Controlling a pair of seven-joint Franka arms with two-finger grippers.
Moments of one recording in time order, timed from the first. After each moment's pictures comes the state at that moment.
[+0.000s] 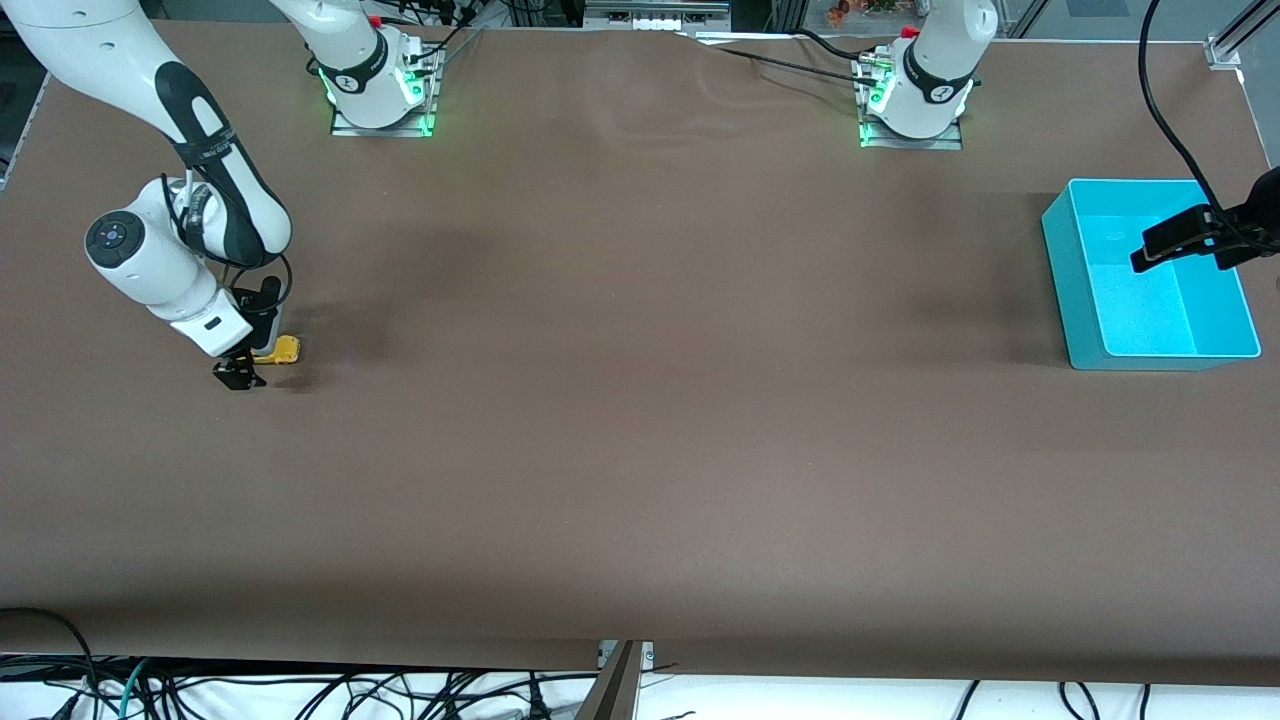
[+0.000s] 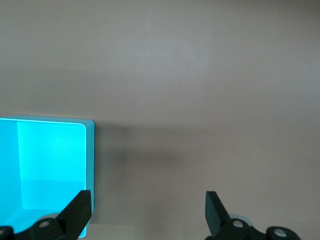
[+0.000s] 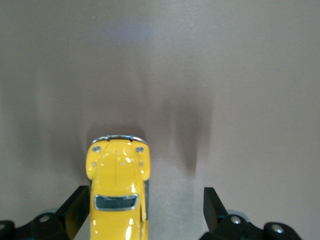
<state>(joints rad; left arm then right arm) 0.05 0.07 0.06 -1.52 -0.05 1.51 0.02 -0.14 0.39 -0.04 -2.29 -0.02 2.81 -1.78</state>
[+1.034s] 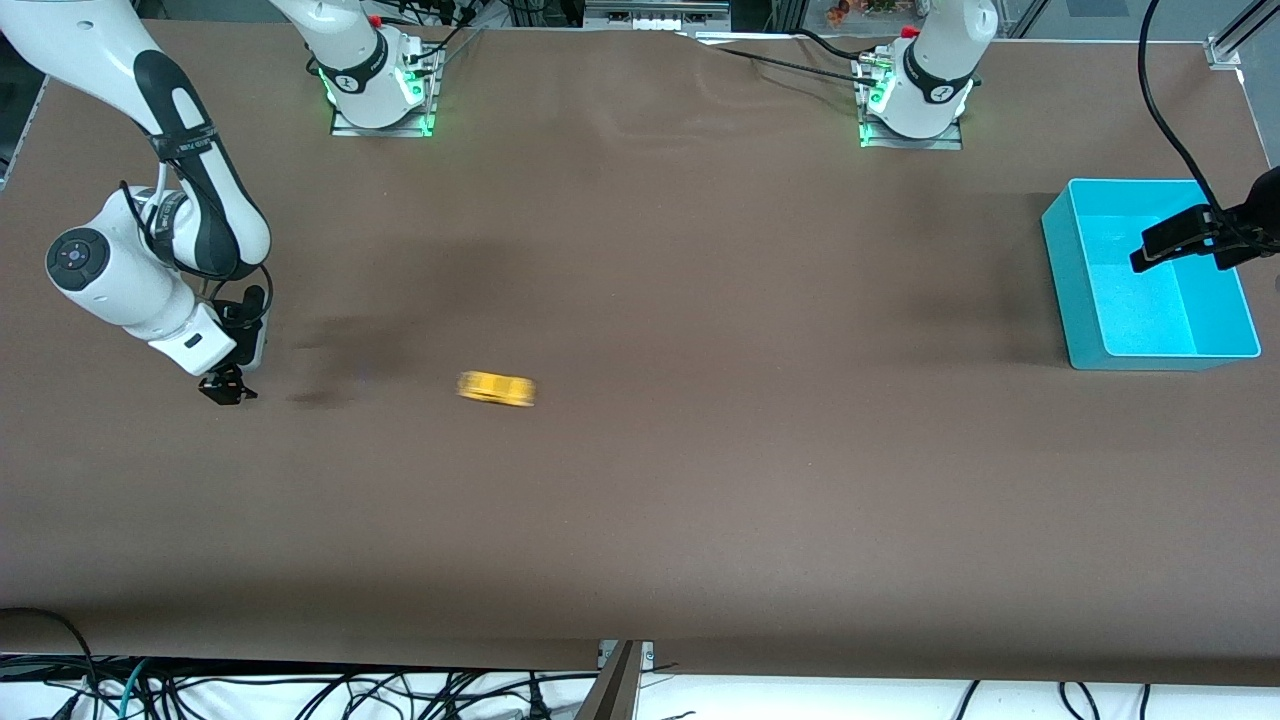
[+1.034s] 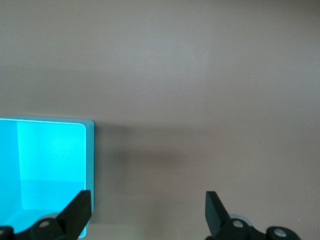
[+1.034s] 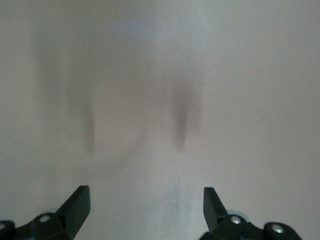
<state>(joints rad) 0.05 0.07 0.06 -1.52 -0.05 1.51 0.02 -0.14 0.37 -0.01 -2.16 -0.02 2.61 -1.78</state>
